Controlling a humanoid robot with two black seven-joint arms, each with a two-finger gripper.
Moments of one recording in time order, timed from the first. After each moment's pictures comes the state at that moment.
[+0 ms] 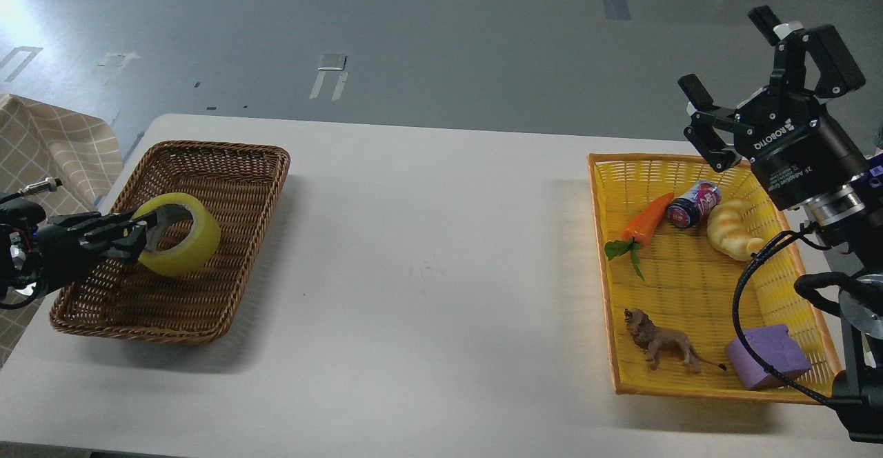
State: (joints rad) left arm -0.34 0.92 -0.72 -0.89 1.86 0.10 -0.49; right arm 0.22 -0.19 1.62 1.56 -0.81 0.49 -0.06
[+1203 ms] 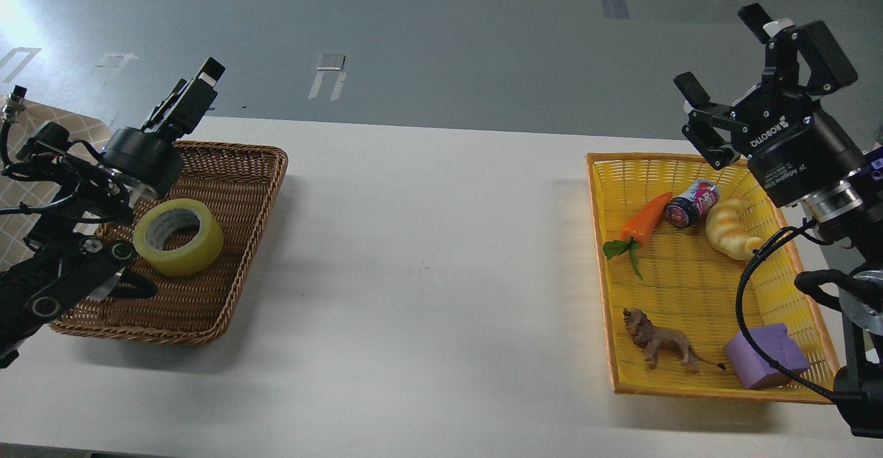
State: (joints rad) left arm -0.48 0.64 -0.83 -1.16 1.17 0.38 -0.49; right arm 0.24 -0.19 1.61 1.57 -0.87 0.49 -0.06
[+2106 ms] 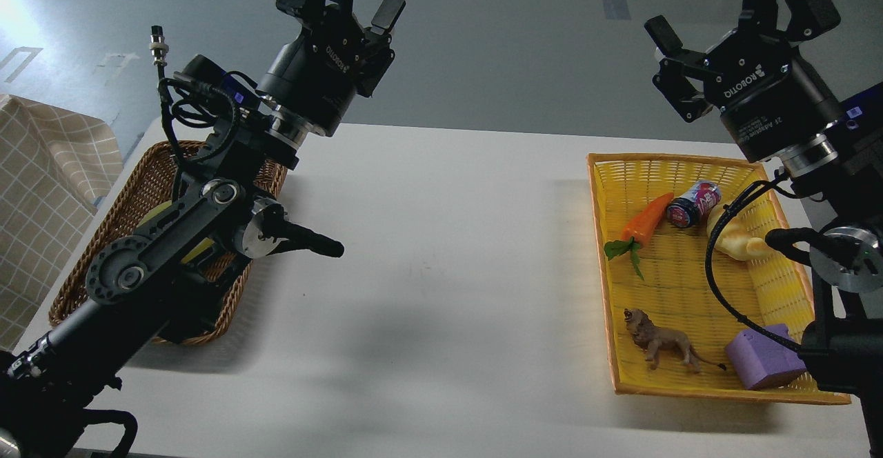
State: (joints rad) left arm -0.56 0.27 -1.01 -1.54 0.80 0.07 -0.28; right arm 0.37 -0.12 1.57 1.57 -0.89 0.47 -0.05
